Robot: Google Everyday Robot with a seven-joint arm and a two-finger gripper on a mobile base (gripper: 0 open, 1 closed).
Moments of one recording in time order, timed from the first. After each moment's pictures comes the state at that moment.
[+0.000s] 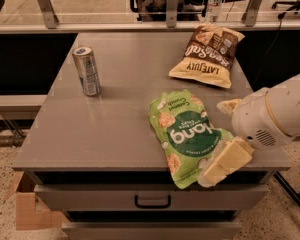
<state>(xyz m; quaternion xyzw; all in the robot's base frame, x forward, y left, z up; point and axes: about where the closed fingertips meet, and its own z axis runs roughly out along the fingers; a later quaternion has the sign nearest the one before) 0.412 -0.127 0.865 -0.53 0.79 0.15 0.27</state>
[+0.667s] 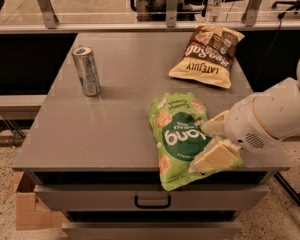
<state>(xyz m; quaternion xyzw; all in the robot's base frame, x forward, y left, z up) 0.416 -0.126 0.836 -0.53 0.80 0.15 0.25</state>
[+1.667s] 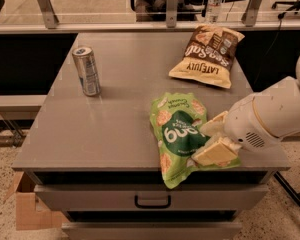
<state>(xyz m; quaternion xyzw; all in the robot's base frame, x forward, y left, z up) 0.417 -0.128 0.837 -0.53 0.80 0.15 0.24</state>
